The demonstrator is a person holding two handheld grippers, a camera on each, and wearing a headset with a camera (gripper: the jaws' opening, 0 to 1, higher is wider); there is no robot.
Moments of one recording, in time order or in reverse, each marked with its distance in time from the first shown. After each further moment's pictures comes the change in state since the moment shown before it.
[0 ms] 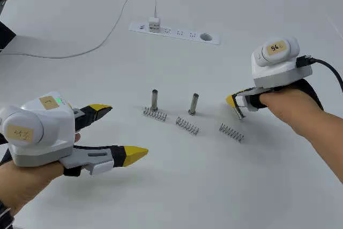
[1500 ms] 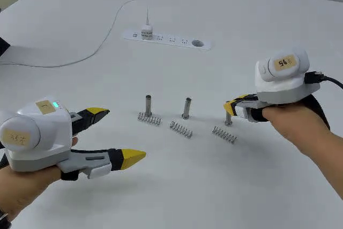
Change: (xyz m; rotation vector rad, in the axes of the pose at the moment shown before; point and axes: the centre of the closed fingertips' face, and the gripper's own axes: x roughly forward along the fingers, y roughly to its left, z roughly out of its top) left arm 0.000 -0.007 0.009 0.023 -0.008 -0.010; right arm -0.030 0.013 -0.001 -0.027 -0.104 -0.010
